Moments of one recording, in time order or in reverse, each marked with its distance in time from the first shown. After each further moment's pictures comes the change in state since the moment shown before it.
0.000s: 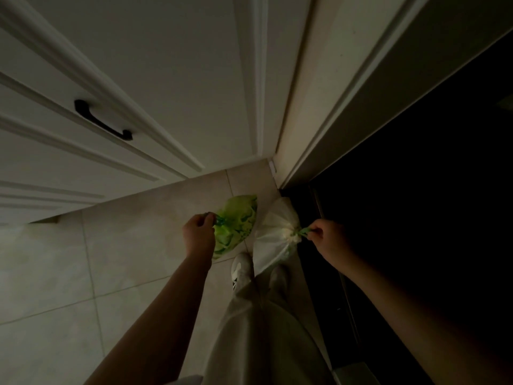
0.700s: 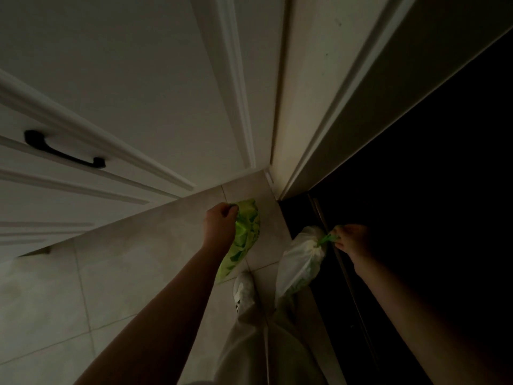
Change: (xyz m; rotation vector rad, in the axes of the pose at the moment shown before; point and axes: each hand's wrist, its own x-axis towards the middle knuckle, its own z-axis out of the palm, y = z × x) left_hand 0.036 0.034 0.079 0.337 -0.207 0.286; right_hand 0.067 0.049 0.000 0.638 0.293 0.557
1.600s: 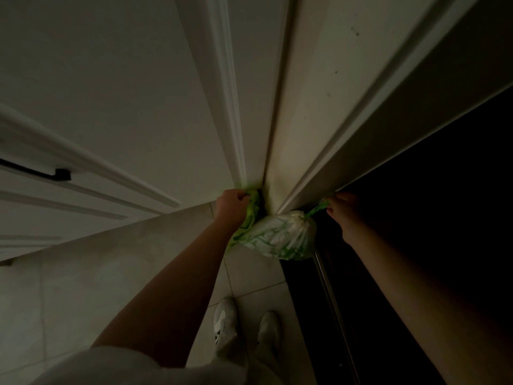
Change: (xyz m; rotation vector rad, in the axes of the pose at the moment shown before) left_hand 0.084 0.044 0.062 0.181 -0.102 0.110; right_hand 0.075 -0.104 0.024 0.092 -0.063 -0.124
